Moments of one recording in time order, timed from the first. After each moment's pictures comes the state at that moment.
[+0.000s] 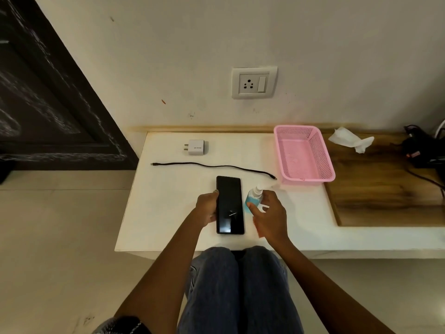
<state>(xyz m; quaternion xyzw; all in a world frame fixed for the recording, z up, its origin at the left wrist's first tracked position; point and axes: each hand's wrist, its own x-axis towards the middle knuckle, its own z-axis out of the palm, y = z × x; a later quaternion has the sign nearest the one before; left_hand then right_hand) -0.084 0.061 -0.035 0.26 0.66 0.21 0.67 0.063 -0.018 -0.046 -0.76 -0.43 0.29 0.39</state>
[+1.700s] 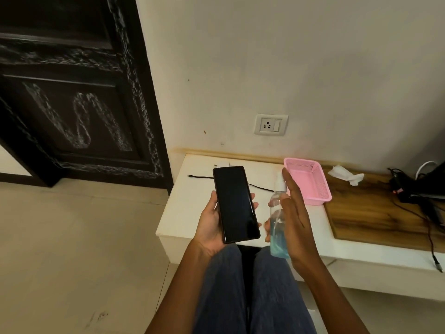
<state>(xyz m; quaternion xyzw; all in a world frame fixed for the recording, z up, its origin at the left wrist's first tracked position) -0.159 -0.090 0.092 0.14 0.16 0.39 0.90 -0.015 -0.148 0.161 -0.53 -0.46 0.42 0.57</state>
